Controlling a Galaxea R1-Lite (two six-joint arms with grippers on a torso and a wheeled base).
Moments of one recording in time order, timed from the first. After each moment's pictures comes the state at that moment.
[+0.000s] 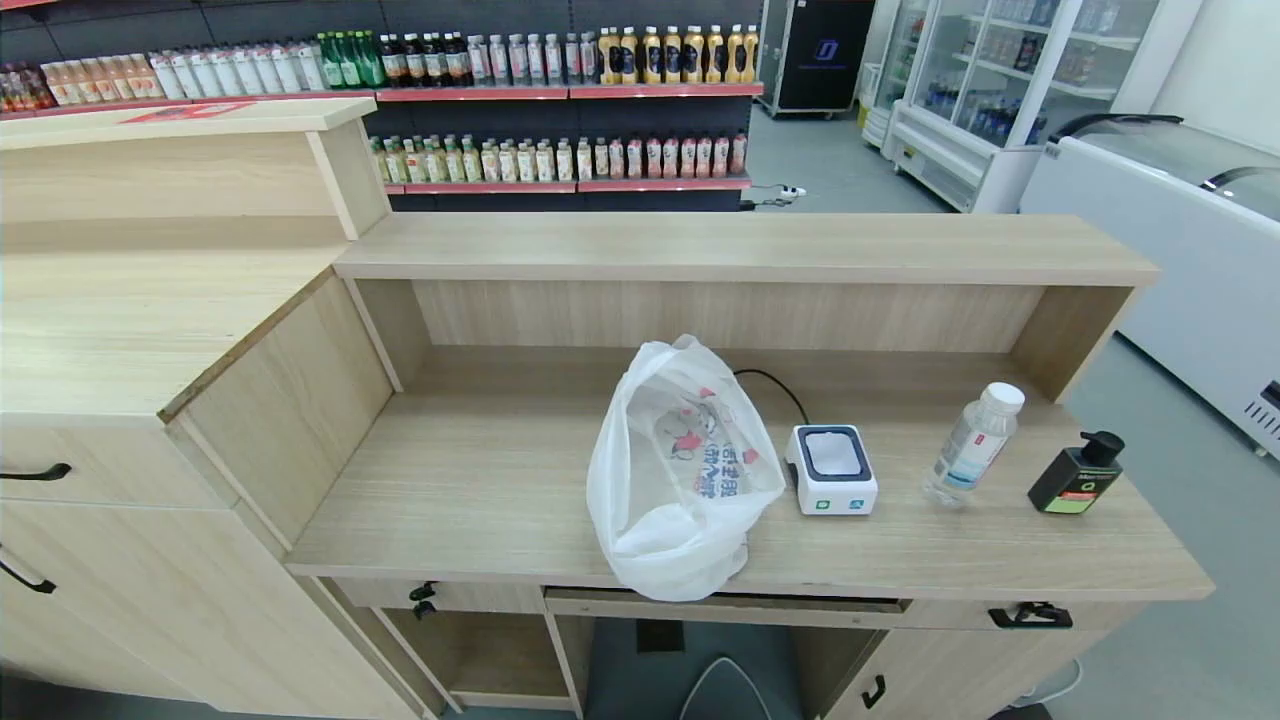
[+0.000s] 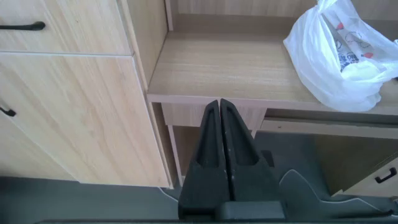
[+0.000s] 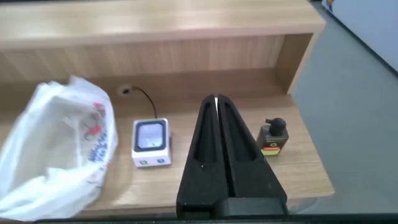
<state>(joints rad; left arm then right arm) 0.00 0.00 0.00 0.00 0.01 0.00 -0.16 1.03 -0.63 -0.42 0.07 -0.04</state>
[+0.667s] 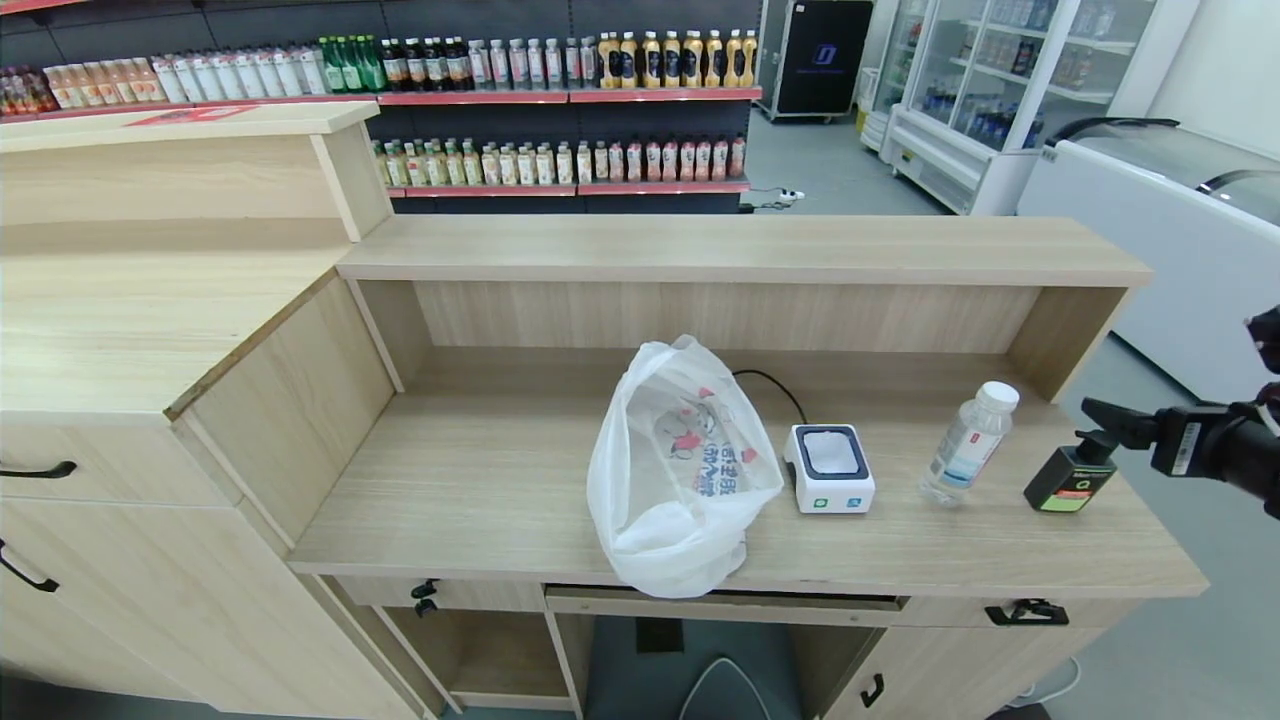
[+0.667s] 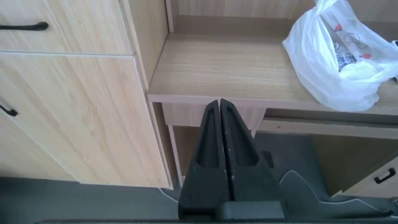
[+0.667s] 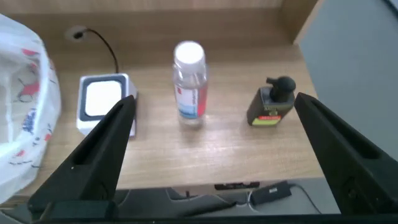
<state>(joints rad) 0.00 0.00 0.00 0.00 0.01 0.00 -0.27 1.54 -0.52 -0.80 0.16 -0.11</state>
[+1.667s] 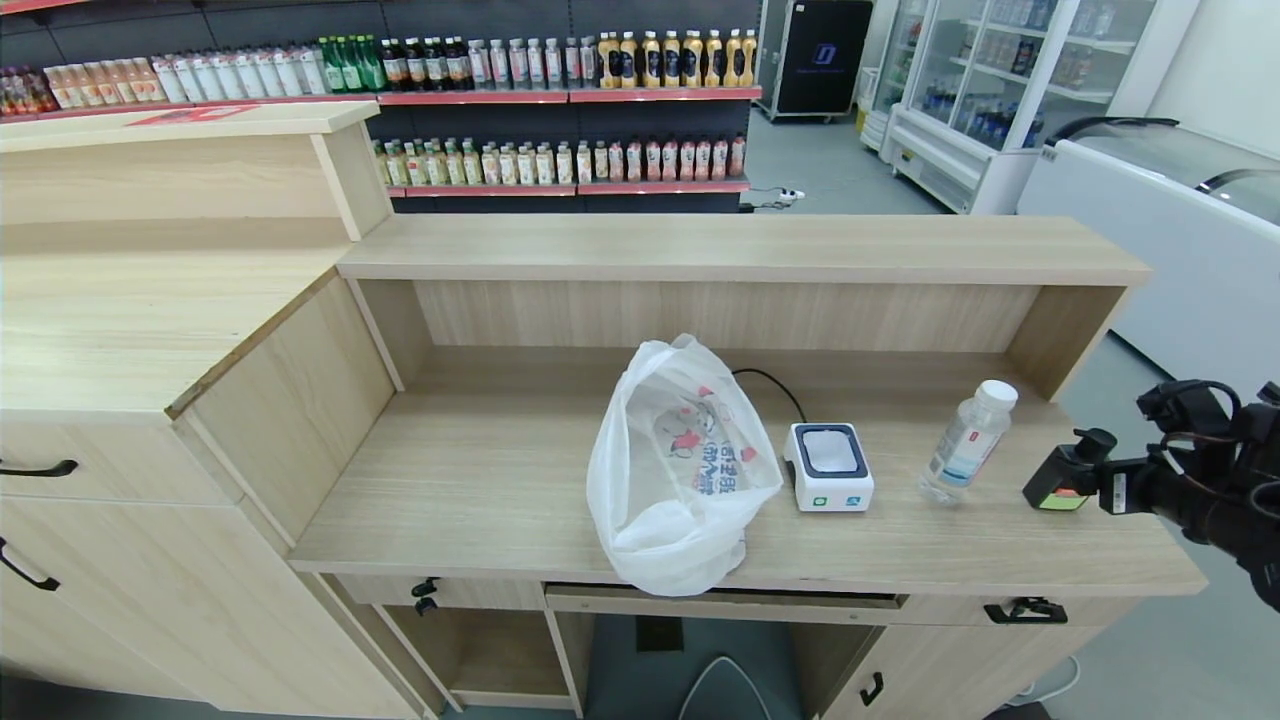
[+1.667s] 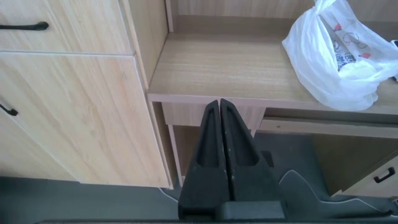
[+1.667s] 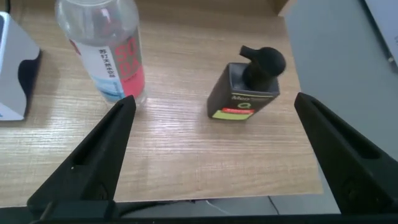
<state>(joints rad) 0.00 0.00 0.00 0.00 0.01 0.00 -0.38 2.04 -0.62 -1.13 0.22 -0.33</state>
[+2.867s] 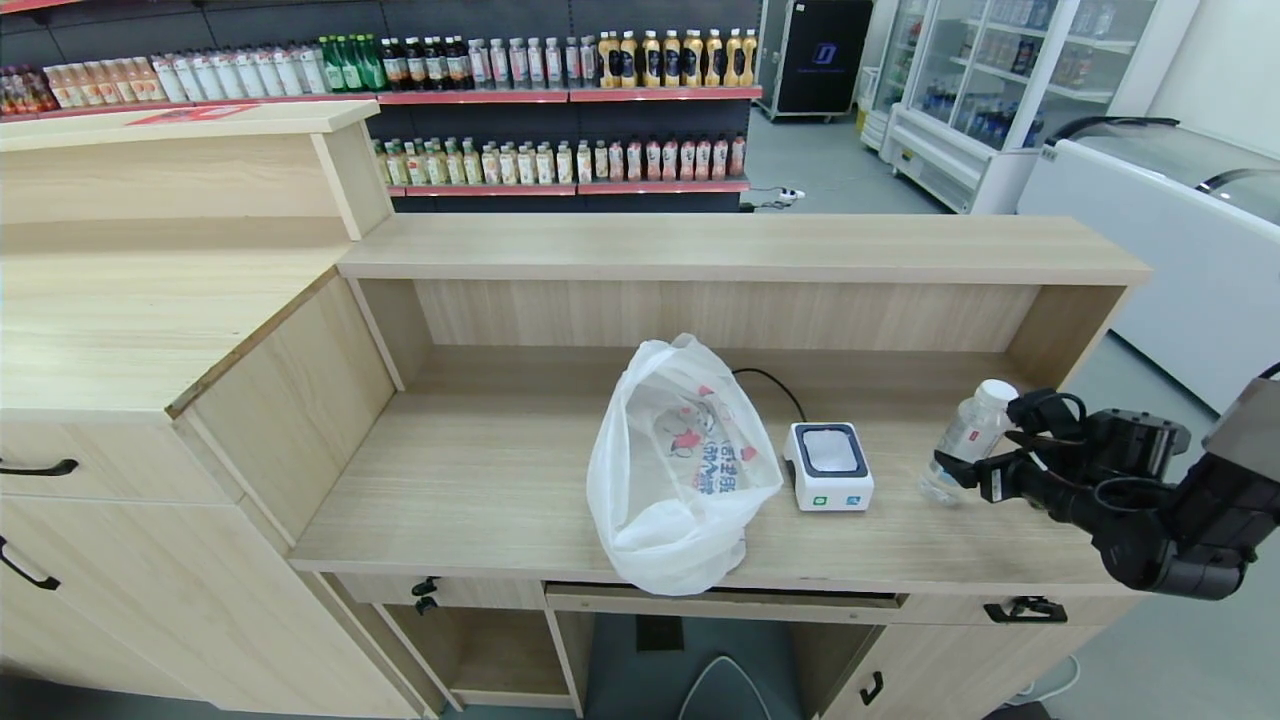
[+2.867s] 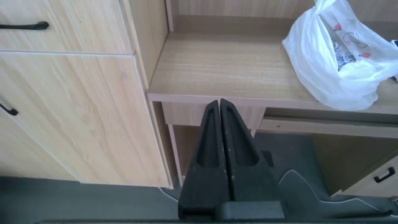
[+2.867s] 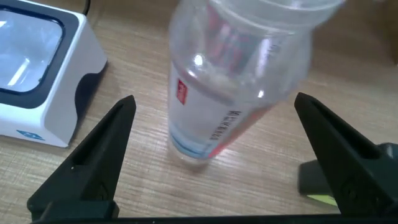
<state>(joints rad) 0.00 0.00 0.00 0.00 0.01 0.00 -0.22 2.37 -0.89 -1.22 0.34 -0.33</state>
